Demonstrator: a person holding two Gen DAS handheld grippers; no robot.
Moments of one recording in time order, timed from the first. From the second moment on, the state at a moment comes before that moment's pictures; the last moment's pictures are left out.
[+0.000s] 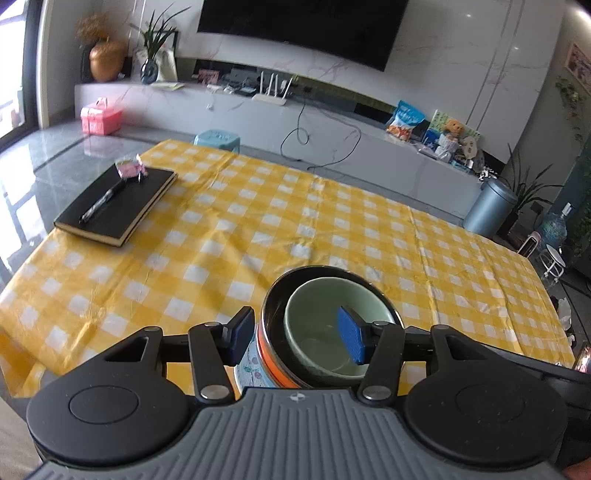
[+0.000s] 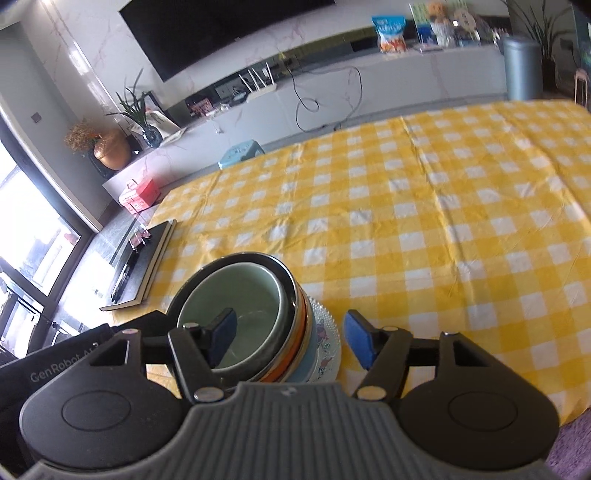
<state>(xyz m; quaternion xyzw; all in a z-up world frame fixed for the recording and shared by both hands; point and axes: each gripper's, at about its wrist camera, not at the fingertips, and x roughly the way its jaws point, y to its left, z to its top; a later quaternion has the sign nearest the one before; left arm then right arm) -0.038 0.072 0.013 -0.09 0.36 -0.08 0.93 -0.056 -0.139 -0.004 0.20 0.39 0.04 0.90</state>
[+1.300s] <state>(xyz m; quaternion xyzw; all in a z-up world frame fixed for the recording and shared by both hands) -0.136 0.071 -0.043 0.01 0.26 -0.08 0.96 -0.171 -0.117 -0.036 0.02 0.25 0.07 0.97</state>
